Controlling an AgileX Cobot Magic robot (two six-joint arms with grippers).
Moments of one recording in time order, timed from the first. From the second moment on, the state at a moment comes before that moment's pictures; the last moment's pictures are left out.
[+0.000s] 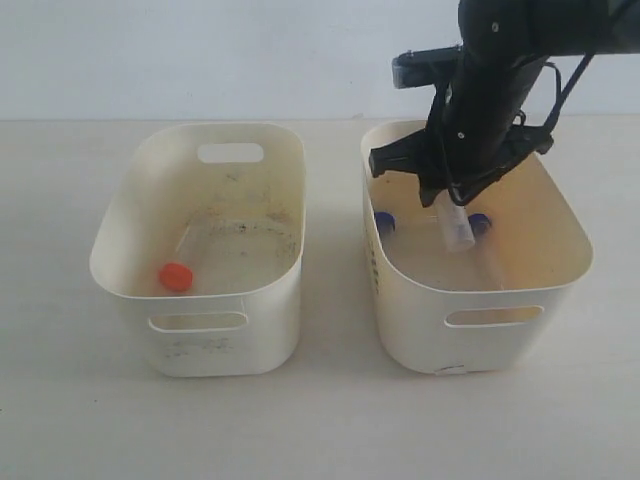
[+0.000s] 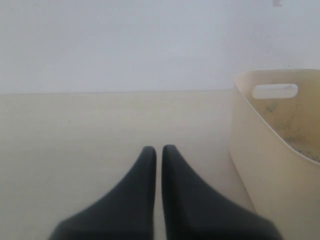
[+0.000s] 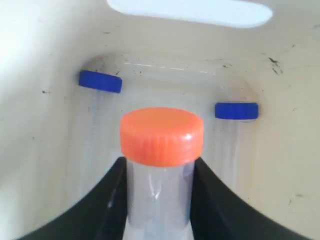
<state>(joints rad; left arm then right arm) -0.01 0.00 0.00 0.03 0.21 -0.03 0.34 1.88 -1.41 -0.14 0.84 0.34</state>
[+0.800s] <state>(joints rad) -0.01 0.00 0.00 0.03 0.21 -0.03 0.36 1.64 -1.41 0.12 0.67 0.26</state>
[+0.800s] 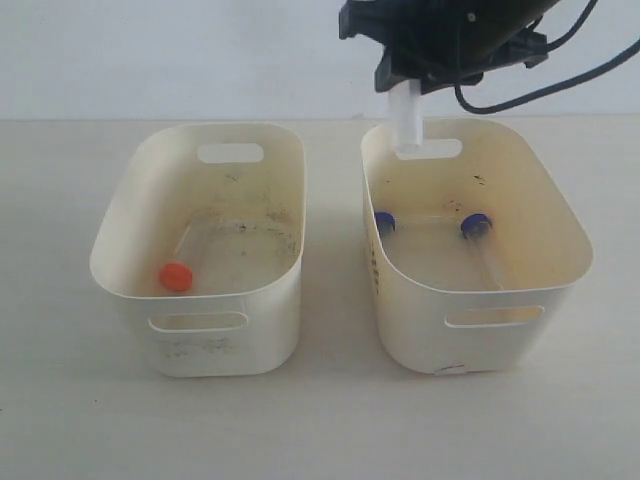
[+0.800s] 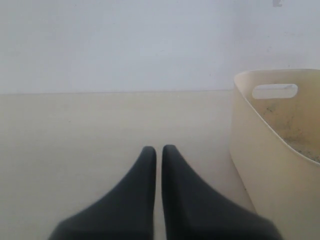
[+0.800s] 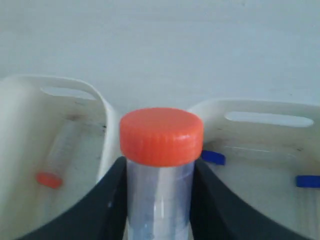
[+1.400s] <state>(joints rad) -0.01 0.00 0.00 0.03 0.21 -0.03 0.61 1.70 -1.41 0.46 0.31 0.00</state>
